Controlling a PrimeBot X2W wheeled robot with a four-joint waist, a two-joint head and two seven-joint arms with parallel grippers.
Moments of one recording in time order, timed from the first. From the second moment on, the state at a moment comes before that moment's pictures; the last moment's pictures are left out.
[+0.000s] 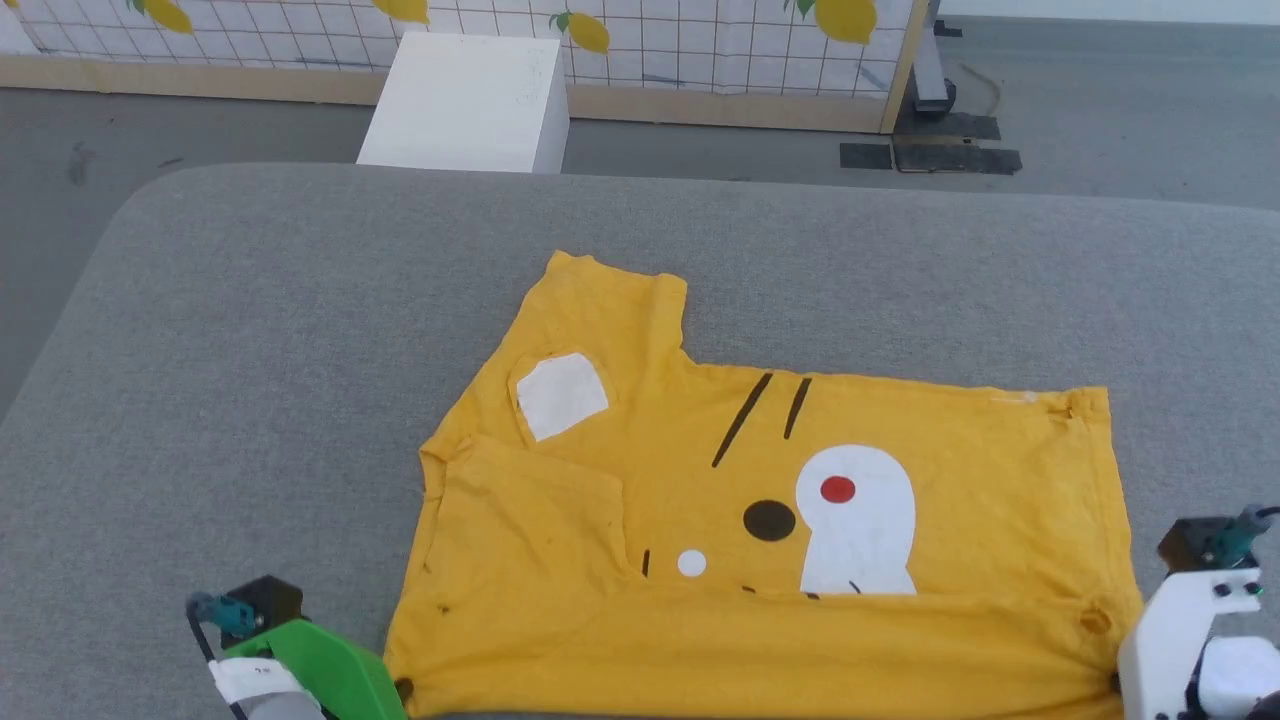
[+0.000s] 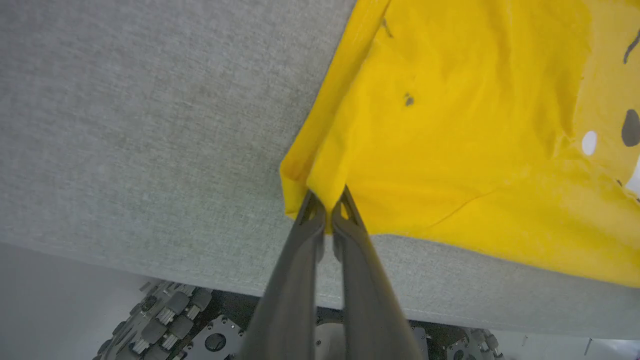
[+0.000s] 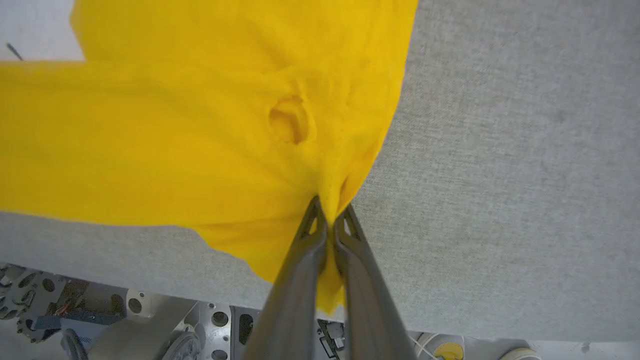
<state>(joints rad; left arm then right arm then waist) 0.09 0.35 -0.23 -0.08 -0.78 0.36 0.66 0.05 -0.25 -0.16 -0.05 0.26 0.13 1.10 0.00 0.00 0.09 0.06</state>
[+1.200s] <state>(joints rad) -0.54 0.28 -0.24 0.23 -0.58 0.11 0.07 -0.28 -0.23 -0.29 -0.06 0.27 0.13 0.65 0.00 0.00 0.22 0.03</state>
